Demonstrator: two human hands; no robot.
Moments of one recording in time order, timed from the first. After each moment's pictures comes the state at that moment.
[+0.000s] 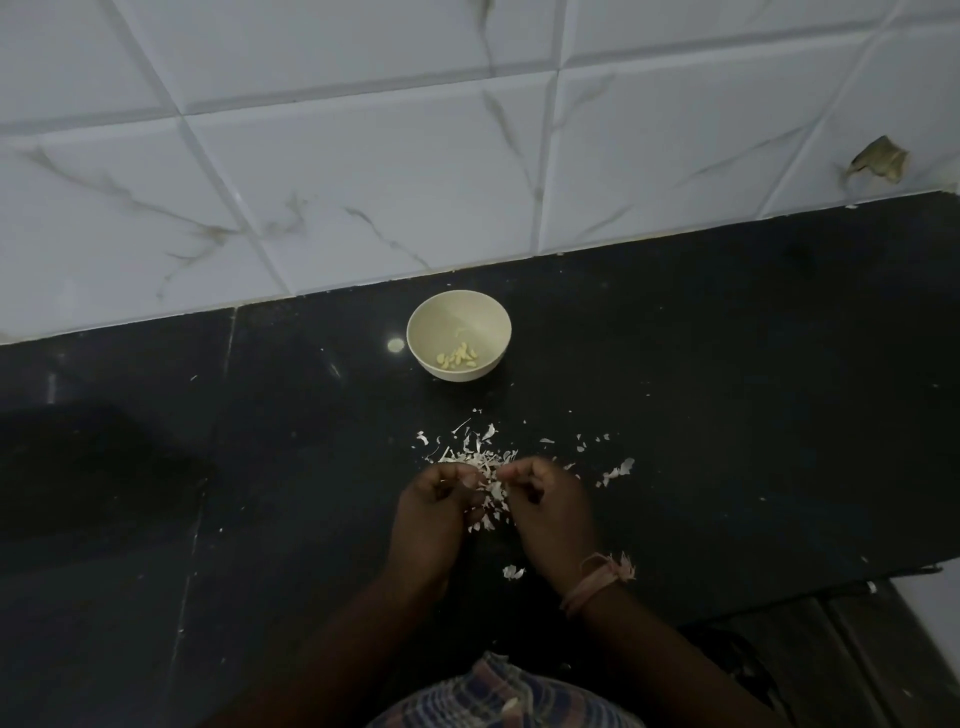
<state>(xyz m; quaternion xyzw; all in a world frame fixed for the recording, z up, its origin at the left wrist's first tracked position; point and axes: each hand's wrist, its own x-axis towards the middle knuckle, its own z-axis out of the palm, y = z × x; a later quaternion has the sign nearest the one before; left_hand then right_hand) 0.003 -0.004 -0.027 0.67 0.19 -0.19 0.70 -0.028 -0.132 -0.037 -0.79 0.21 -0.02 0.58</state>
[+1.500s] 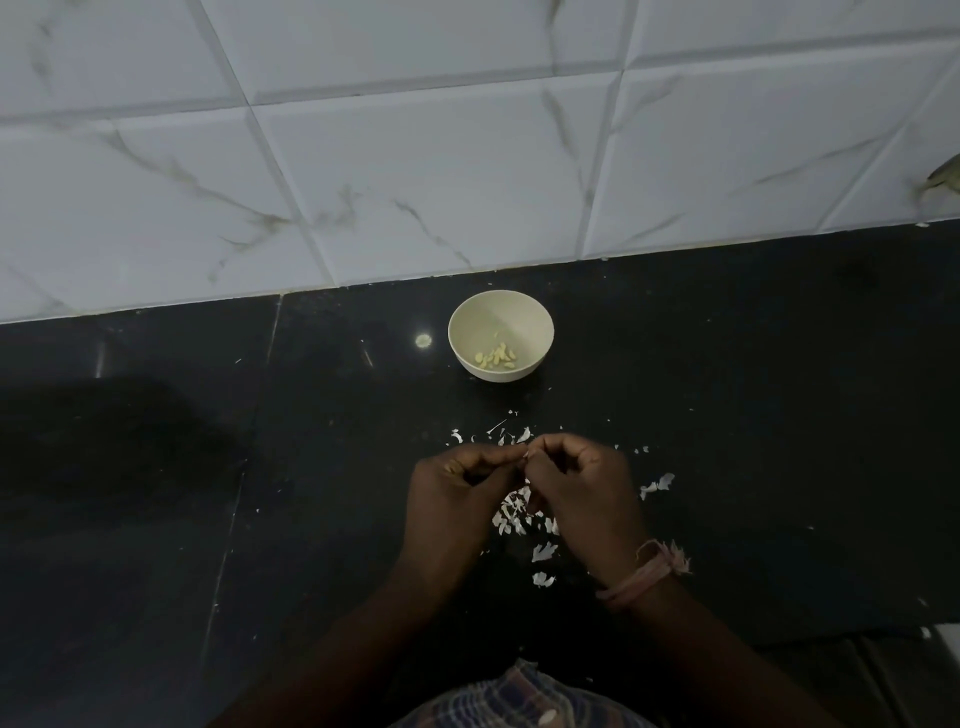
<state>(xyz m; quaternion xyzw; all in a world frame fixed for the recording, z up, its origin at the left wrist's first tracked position) 0.002 0.011 0.026 0.73 0.00 -0.08 0.68 -0.012 -0.126 0.026 -0.73 0.17 -0.02 0.66</state>
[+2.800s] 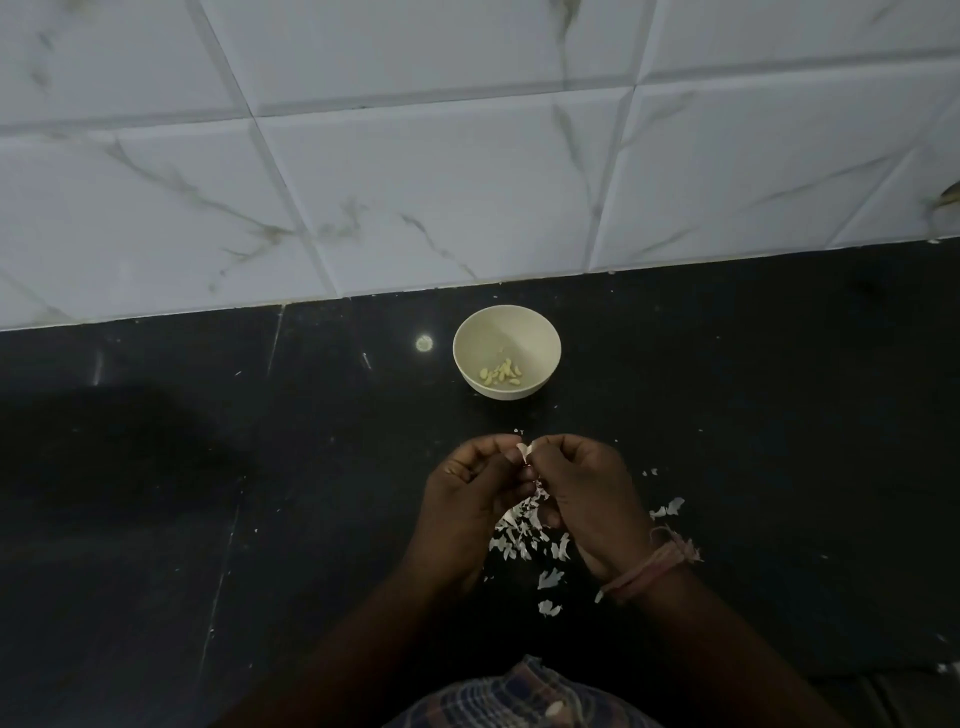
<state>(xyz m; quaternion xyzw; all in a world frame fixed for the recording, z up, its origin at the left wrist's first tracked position) 0.031 0.000 0.002 0.51 0.12 -0.16 0.83 0.022 -0.123 0.035 -0.65 0.24 0.07 0.72</state>
